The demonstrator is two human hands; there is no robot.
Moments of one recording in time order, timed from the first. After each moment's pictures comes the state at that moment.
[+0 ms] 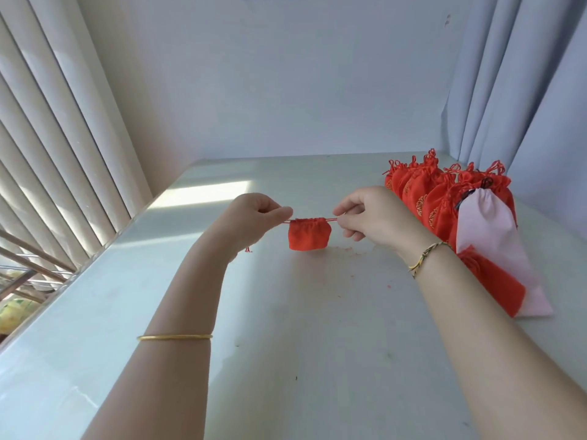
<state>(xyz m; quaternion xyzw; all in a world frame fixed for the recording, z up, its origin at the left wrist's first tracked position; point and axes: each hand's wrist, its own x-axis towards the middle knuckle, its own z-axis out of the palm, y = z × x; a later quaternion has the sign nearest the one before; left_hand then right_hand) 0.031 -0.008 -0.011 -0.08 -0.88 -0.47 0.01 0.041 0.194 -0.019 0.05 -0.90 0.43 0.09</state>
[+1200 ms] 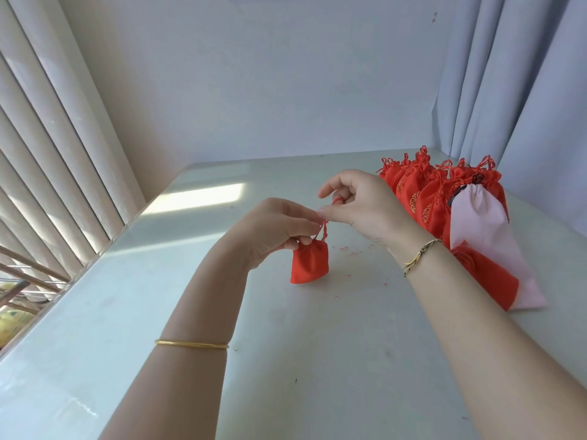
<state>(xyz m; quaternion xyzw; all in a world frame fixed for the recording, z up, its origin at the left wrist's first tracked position) 0.044 0.022 -0.003 -0.13 -0.80 -0.57 -0.13 0.046 0.183 -0.008 0.11 -0.85 0.49 0.17</state>
